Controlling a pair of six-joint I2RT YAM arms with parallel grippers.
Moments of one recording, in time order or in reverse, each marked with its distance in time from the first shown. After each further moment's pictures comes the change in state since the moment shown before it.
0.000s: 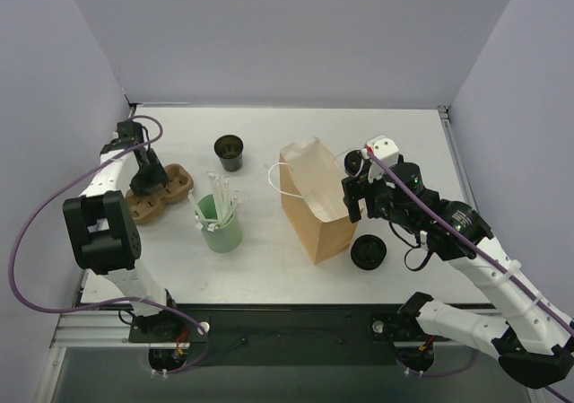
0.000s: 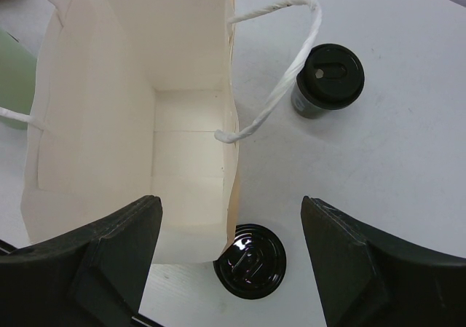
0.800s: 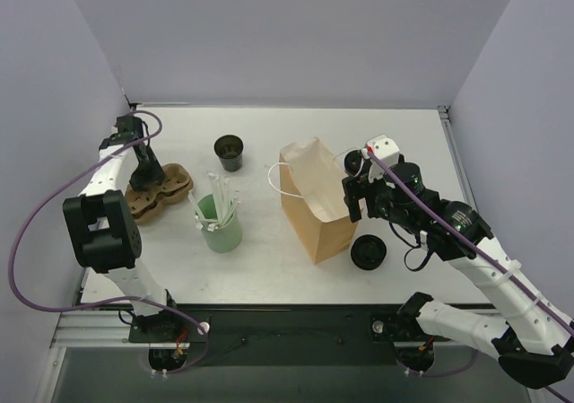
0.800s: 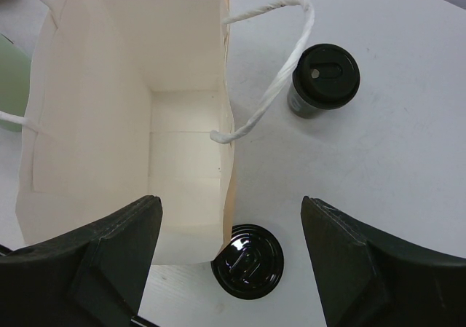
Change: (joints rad) left arm -0.008 0.015 0.065 -0.056 -0.045 0.002; right arm 0.000 0.000 0.000 0.000 0.011 0.000
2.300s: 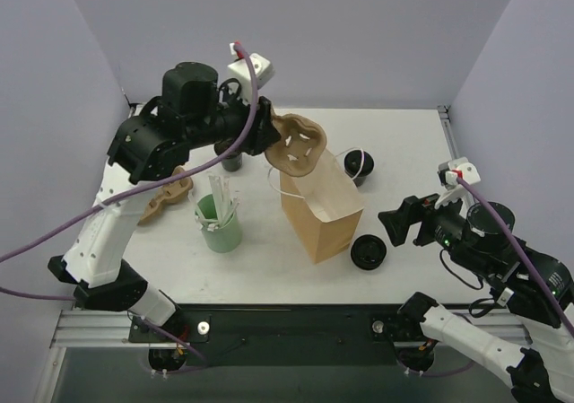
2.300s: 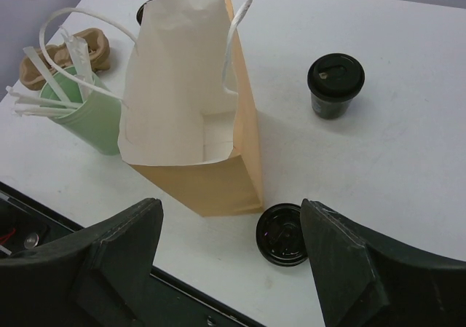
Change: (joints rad) left arm -0.868 -0.254 0.827 -0.294 0.324 0.265; right arm -0.004 -0.297 0.109 -0.192 -0.056 0.174
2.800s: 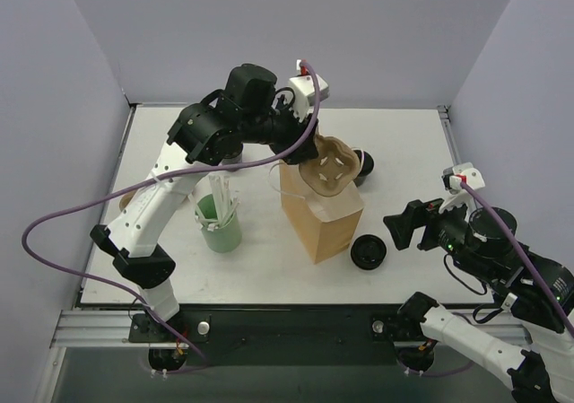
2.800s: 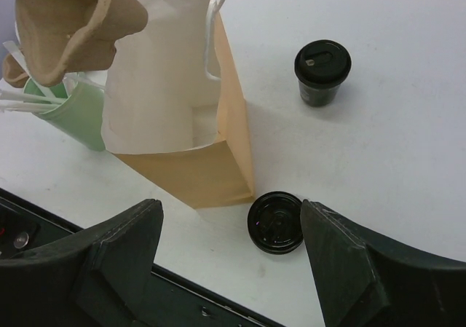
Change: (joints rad) left arm -0.110 0.242 0.106 -0.026 0.137 0.109; right arm 0.000 -0.032 -0.005 -0.051 0.023 0.016
